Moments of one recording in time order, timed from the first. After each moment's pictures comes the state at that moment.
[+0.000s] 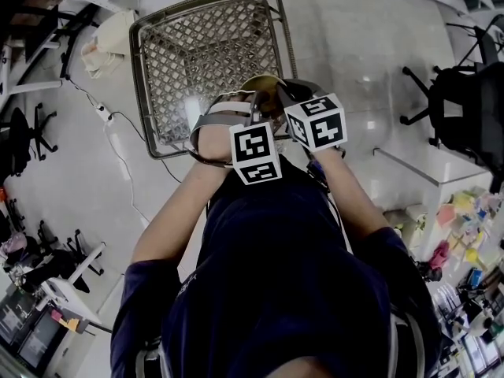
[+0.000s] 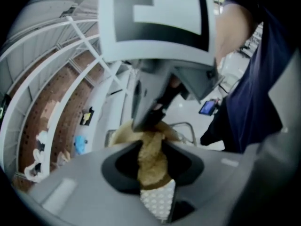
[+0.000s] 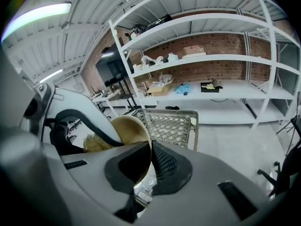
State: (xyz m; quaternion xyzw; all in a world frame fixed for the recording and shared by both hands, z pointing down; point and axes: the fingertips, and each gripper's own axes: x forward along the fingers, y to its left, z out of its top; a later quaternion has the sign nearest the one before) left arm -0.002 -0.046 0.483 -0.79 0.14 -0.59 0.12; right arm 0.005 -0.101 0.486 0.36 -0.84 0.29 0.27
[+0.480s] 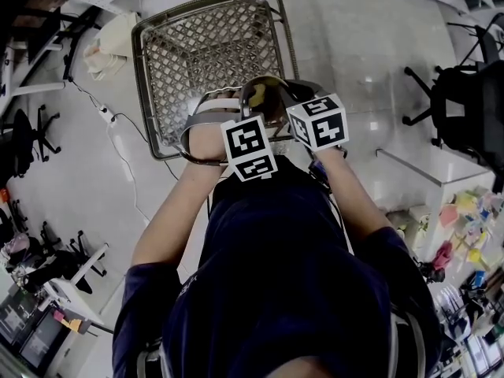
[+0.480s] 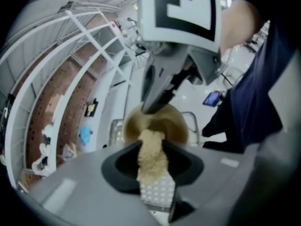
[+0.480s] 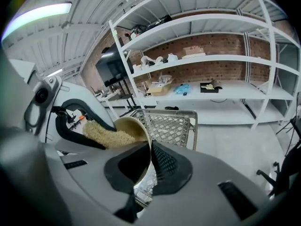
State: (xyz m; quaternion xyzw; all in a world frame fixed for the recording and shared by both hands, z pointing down) left arm -0.036 -0.060 0.477 -0.75 0.16 -0.63 0.11; right arm 0.005 -0.103 0.487 0.36 -0.84 0.29 0.27
